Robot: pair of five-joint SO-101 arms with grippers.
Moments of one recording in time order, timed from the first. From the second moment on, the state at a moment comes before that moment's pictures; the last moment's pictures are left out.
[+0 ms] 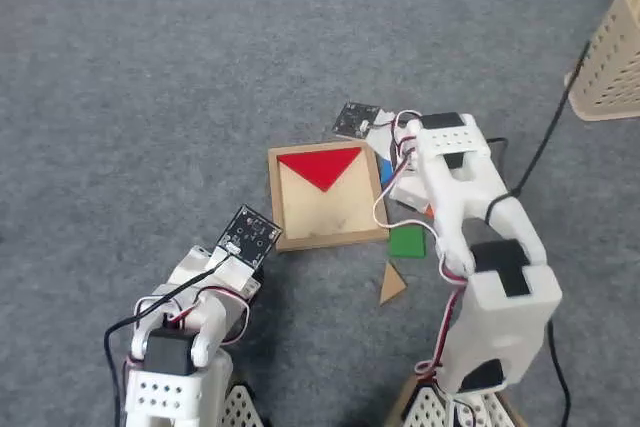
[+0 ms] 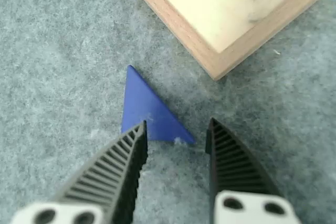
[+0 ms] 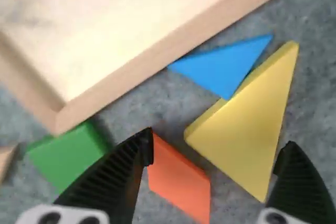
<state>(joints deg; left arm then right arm) 0.5 -103.8 97.1 73.3 -22.2 -12.0 19.5 9.5 62.9 53.8</state>
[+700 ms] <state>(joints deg) 0.5 -103.8 97.1 73.3 -22.3 -9.8 35.4 -12.0 72.3 44.5</state>
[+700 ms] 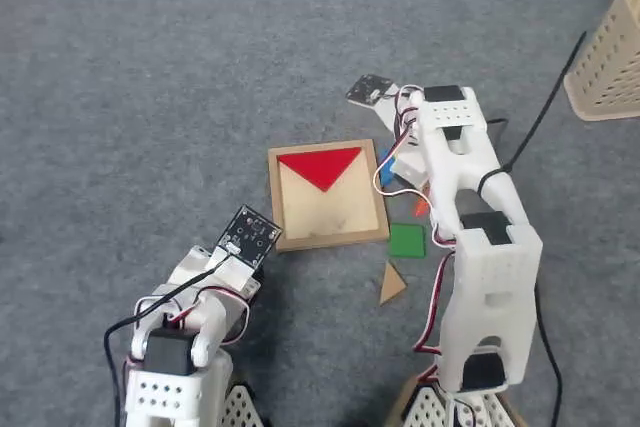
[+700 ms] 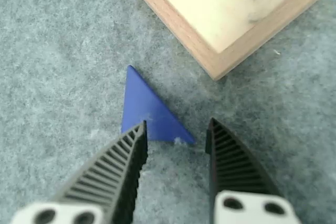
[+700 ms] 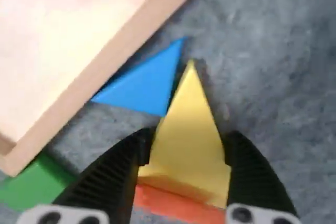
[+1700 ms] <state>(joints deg) 0.5 -103.8 97.1 73.3 -22.3 -8.2 19.3 7.5 71.6 50.1</state>
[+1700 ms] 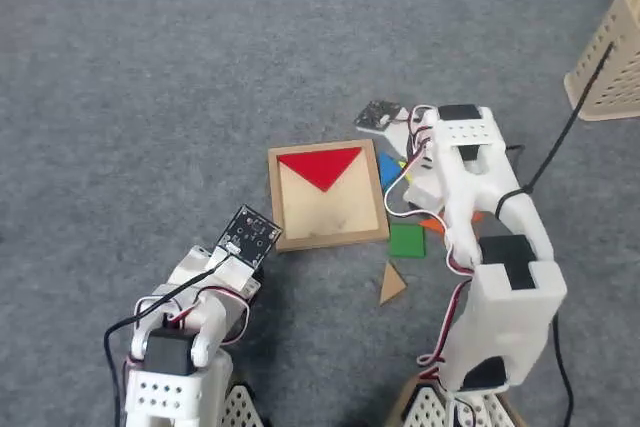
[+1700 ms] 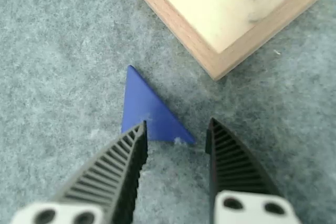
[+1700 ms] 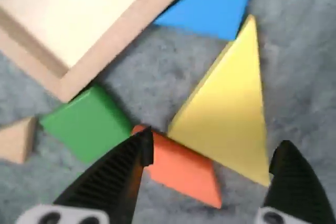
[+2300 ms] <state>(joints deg) 0.5 -103.8 97.1 73.3 -22.3 -6.5 25.8 1.9 72.4 51.6</state>
